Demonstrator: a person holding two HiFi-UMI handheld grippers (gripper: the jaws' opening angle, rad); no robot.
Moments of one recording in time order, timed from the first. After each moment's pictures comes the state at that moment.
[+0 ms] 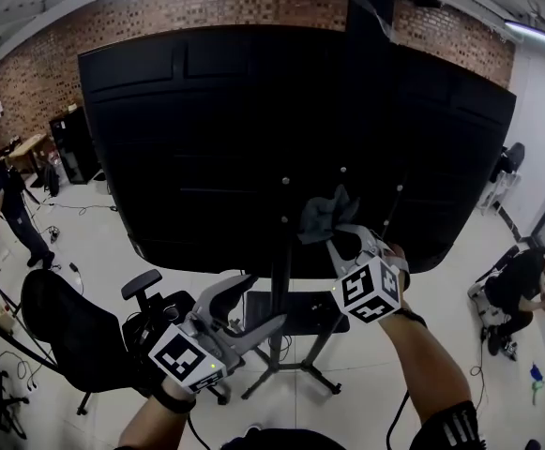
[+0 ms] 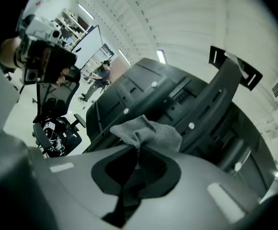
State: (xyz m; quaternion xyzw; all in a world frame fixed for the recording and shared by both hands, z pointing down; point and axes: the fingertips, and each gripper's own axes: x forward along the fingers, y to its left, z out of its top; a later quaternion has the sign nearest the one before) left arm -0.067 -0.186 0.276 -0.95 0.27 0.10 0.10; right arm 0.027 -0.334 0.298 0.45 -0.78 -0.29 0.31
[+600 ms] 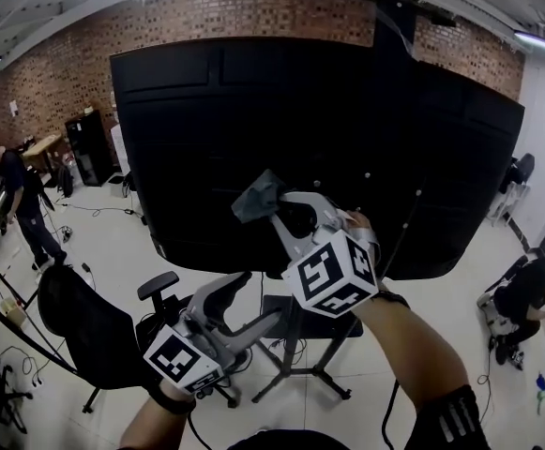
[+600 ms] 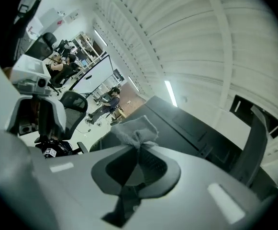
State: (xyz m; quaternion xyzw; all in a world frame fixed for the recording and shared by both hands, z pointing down) left arm -0.126 -0.160 0.257 -0.94 0.31 0.11 0.13; right arm -0.137 -0.275 0.190 0.36 -0.83 -0.37 0.21
